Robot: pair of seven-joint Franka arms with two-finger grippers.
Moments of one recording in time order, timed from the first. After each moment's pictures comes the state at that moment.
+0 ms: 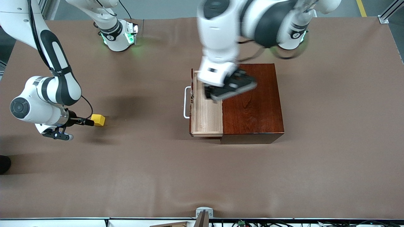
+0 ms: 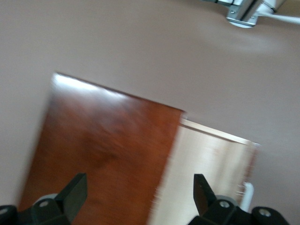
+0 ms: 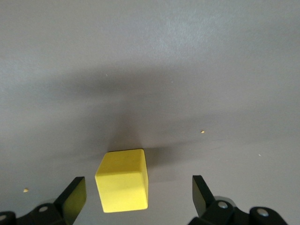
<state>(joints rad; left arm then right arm) -0.79 0.44 0.17 -1.14 0.13 1.61 -0.88 -0.11 0.39 -0.03 -2.03 0.02 2.27 0.05</state>
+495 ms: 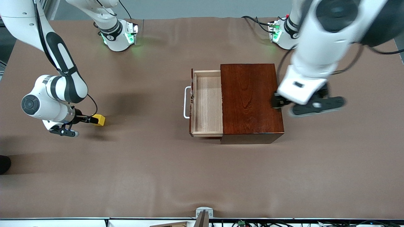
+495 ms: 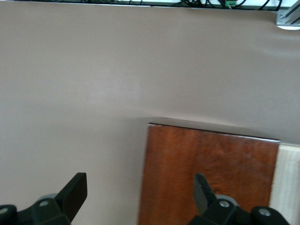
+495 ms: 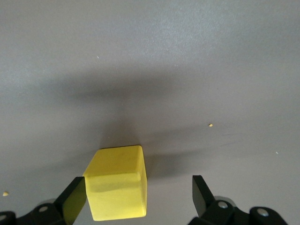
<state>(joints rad) -0.52 0.34 0.16 -1.14 0.12 1.52 -0.45 -0.11 0.39 -0.02 -2.11 0.02 2.35 0.05</state>
